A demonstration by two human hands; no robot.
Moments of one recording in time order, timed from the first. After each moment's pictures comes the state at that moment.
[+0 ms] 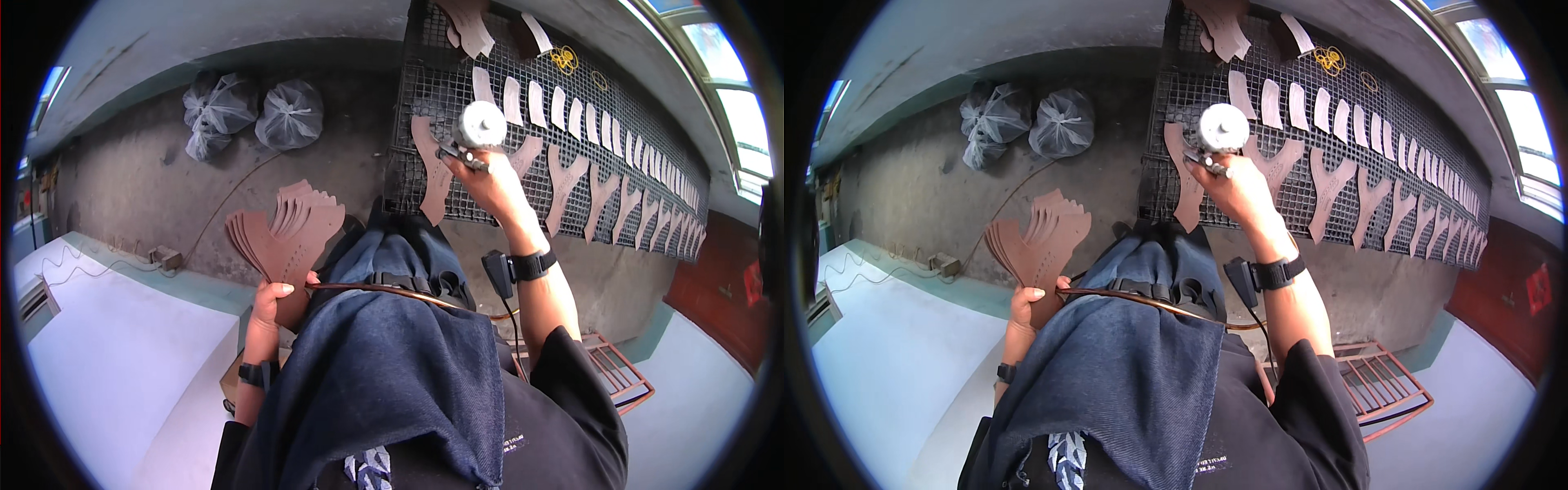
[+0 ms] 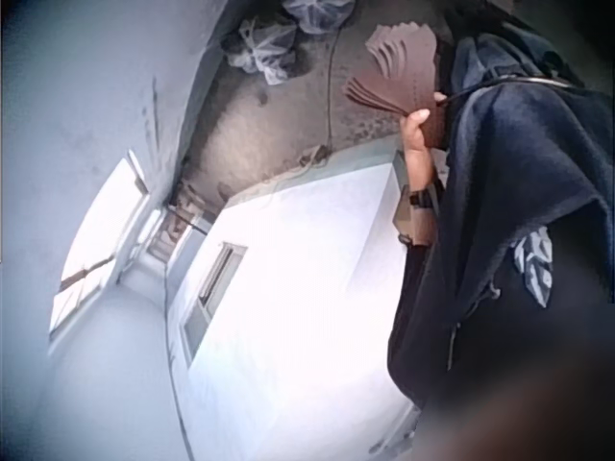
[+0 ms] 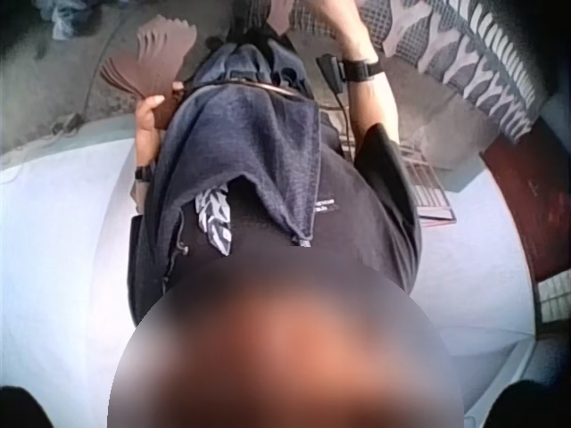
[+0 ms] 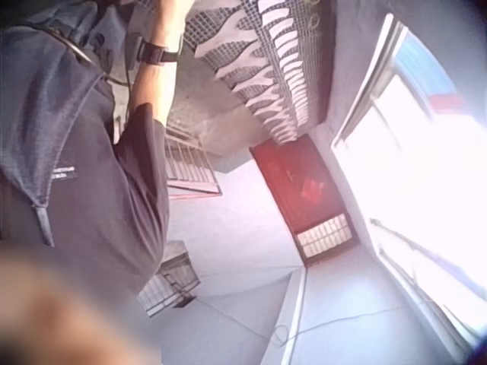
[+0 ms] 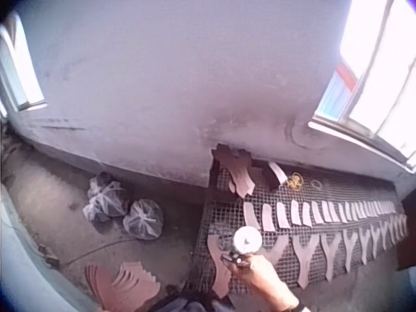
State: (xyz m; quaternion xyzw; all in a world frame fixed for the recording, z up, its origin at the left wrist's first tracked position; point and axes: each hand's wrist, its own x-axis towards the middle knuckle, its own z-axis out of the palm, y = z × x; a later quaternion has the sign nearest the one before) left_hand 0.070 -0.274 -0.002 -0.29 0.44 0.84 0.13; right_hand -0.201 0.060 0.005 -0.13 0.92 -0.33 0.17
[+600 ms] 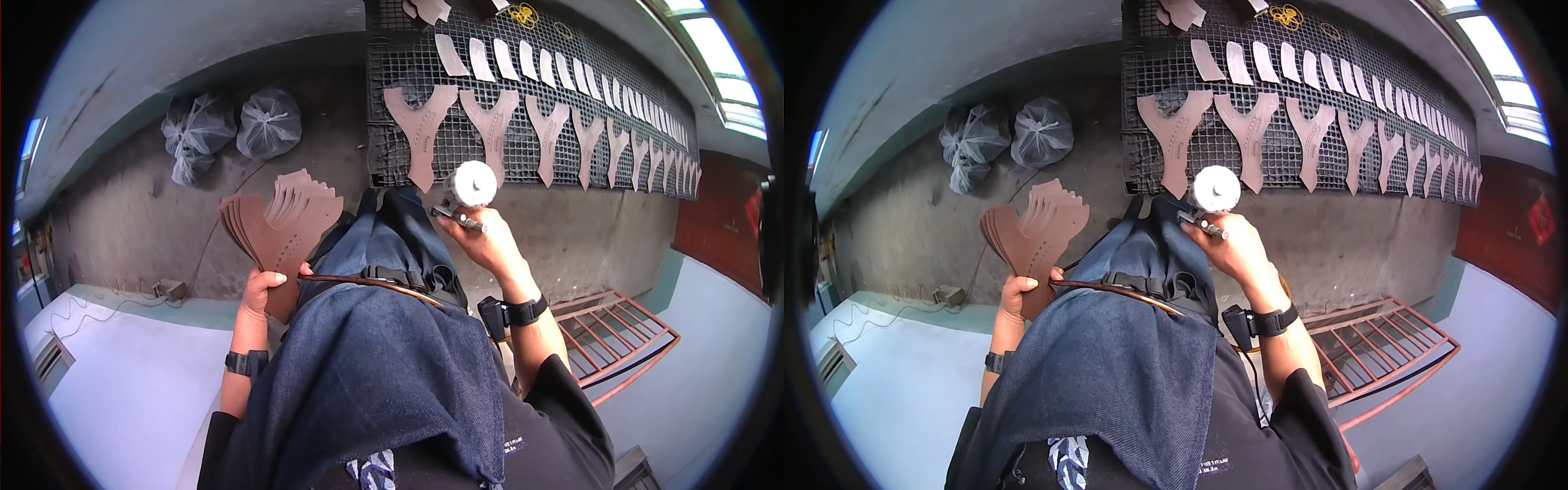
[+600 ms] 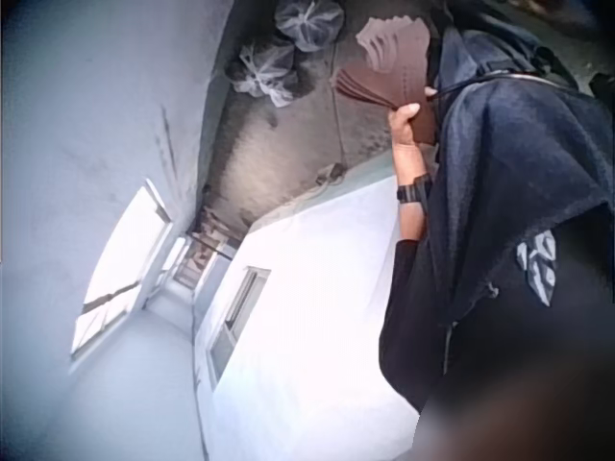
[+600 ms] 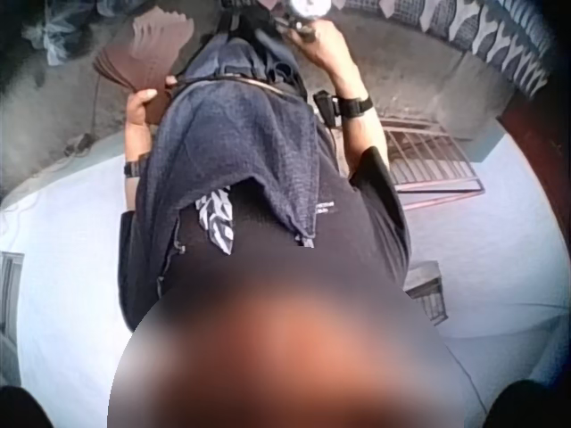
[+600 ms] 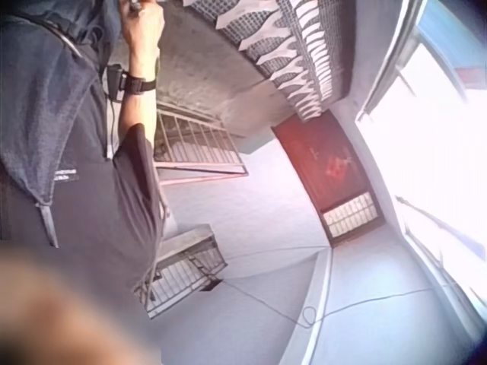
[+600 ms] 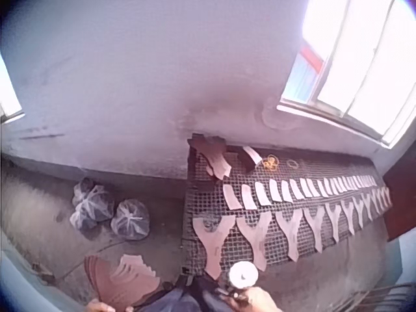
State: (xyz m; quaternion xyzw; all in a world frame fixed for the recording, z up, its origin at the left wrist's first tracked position) left_hand 0.062 -0.304 -0.009 -0.23 0.45 0.83 0.24; right_hand -0.053 0.084 0.032 -0.03 0.91 -0.32 0.27
